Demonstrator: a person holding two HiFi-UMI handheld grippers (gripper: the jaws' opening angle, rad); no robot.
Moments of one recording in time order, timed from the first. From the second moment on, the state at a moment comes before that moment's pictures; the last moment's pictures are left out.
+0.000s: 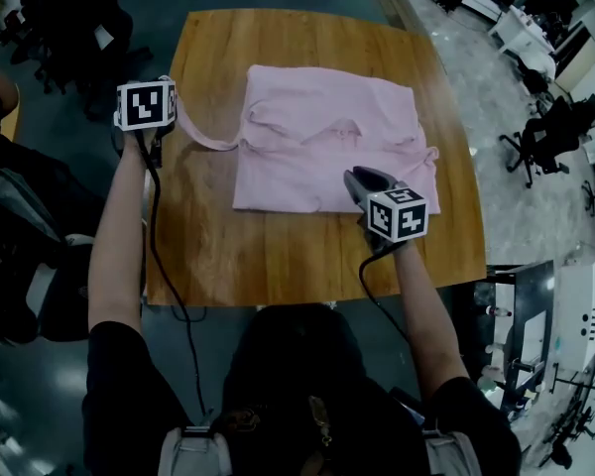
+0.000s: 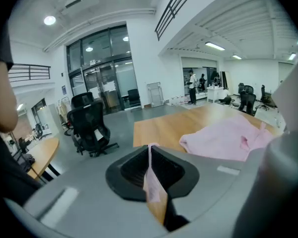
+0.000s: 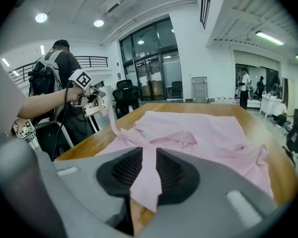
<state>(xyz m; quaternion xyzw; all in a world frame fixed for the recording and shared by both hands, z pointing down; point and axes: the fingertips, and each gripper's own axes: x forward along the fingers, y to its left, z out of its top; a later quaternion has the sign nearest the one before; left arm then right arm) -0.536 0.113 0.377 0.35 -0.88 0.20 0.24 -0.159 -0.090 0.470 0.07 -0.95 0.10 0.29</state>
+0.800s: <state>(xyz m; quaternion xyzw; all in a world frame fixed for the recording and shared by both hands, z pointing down) -0.259 -0.225 0.394 0.59 -0.72 0.28 0.23 -0.016 -0.256 0.488 0.10 -0.94 0.16 0.28</state>
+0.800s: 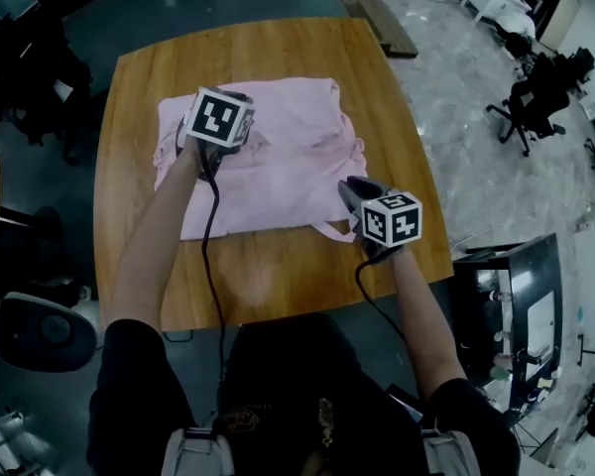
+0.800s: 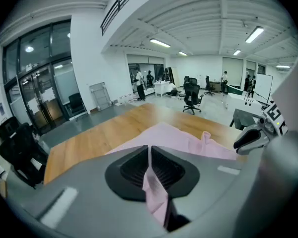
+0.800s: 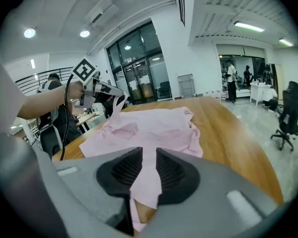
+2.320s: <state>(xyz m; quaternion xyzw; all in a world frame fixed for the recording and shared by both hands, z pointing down) -0.075 -0.258 0.545 0.70 -0.60 0.25 0.30 0.143 -0.337 0.557 0.20 -0.85 0.11 0.47</state>
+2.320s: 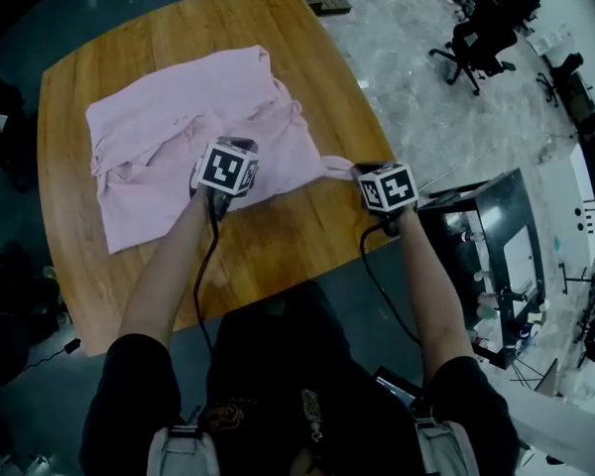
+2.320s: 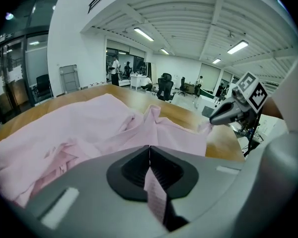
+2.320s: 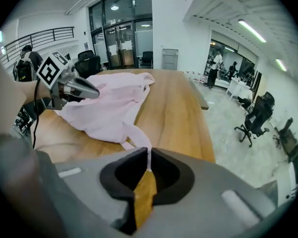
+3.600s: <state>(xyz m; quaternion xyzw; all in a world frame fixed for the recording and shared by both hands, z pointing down) -0.171 -0.253 0.491 0.53 -0.75 0.22 0.33 -0.148 -0.454 0.380 0.01 -0.96 -0.01 0.28</state>
